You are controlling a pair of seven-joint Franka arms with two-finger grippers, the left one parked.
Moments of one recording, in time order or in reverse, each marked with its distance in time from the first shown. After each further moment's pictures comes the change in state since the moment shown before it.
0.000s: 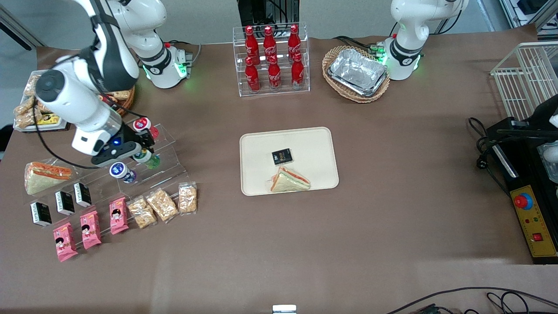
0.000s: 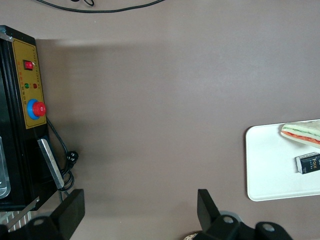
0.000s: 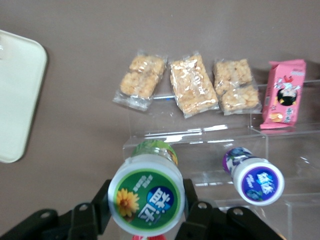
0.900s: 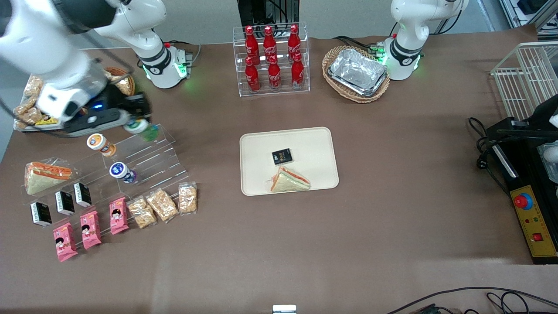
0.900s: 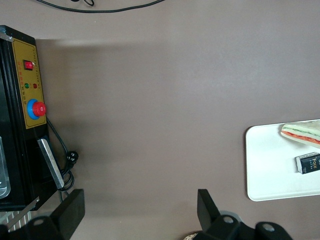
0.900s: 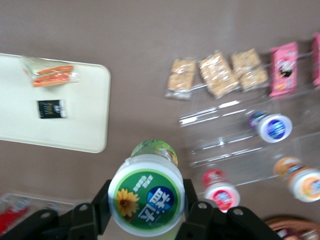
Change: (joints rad) arm 0.179 0.010 0.005 0.466 0.006 -0.515 0.411
